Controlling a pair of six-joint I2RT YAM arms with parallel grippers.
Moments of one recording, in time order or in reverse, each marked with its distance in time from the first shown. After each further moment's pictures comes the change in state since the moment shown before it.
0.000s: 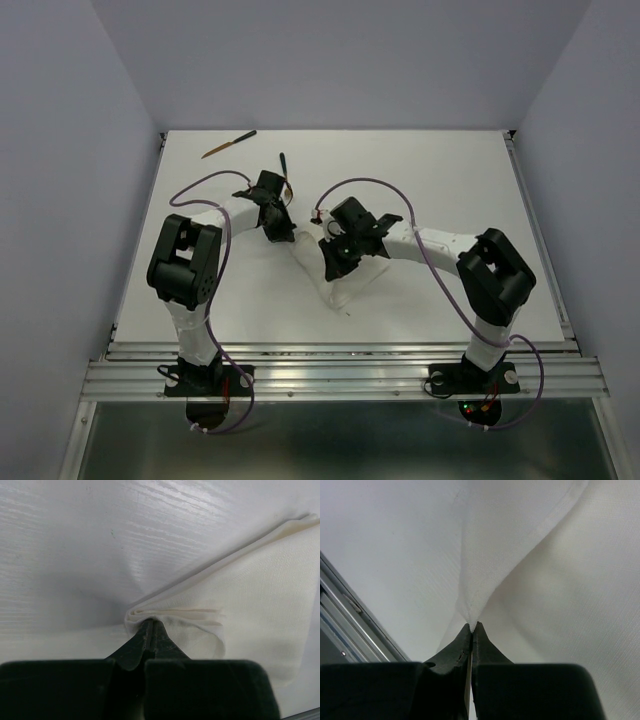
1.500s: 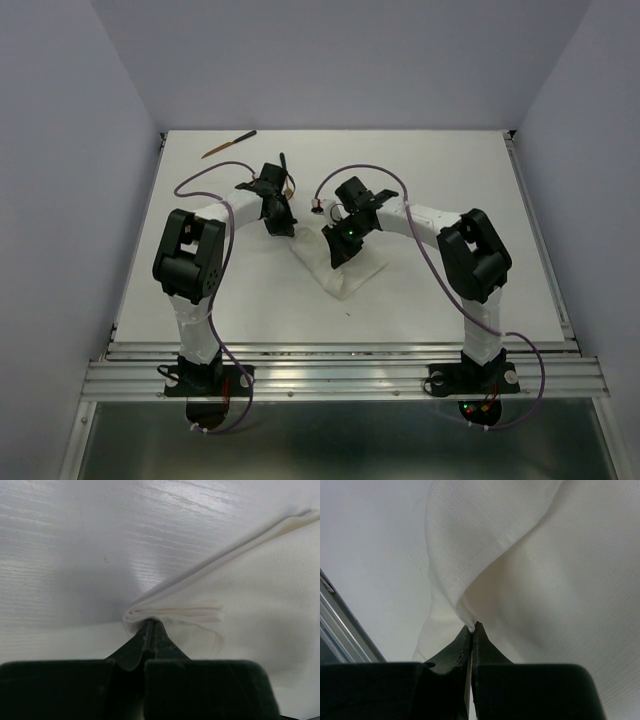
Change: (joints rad) left arm 0.000 0.059 0.105 -0.064 -0.012 0.078; right arm -0.129 0.199 0.243 -0.211 -0.149 -0.279
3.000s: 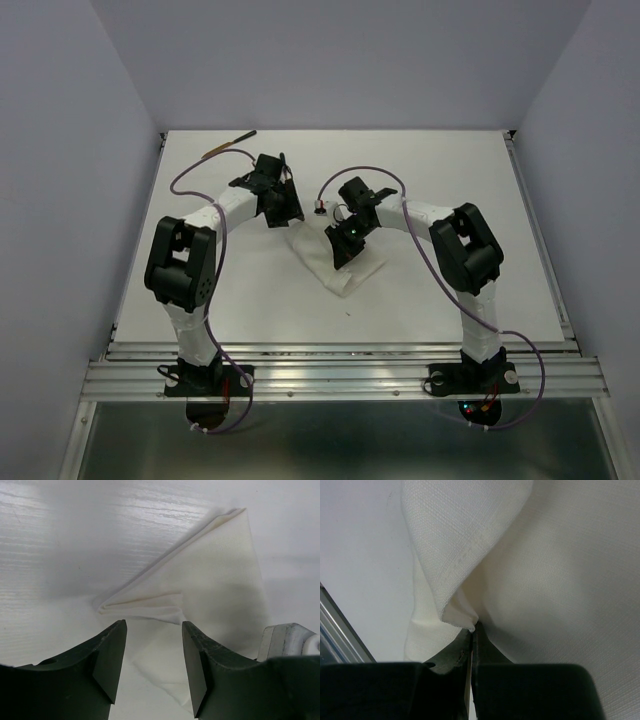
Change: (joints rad) left arm 0.000 -0.081 0.018 0.029 0.041 0.039; right arm -0.041 0.087 0.040 -0.032 -0.055 -0.060
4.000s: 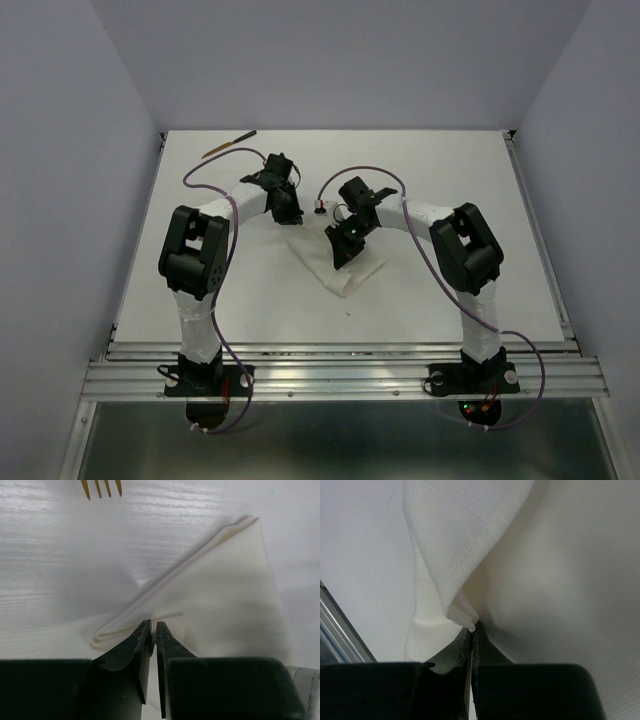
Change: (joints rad) left arm -0.018 0.126 0.083 0.003 0.000 0.061; right arm 0.000 0.000 0.002 -0.001 -0.005 0.000
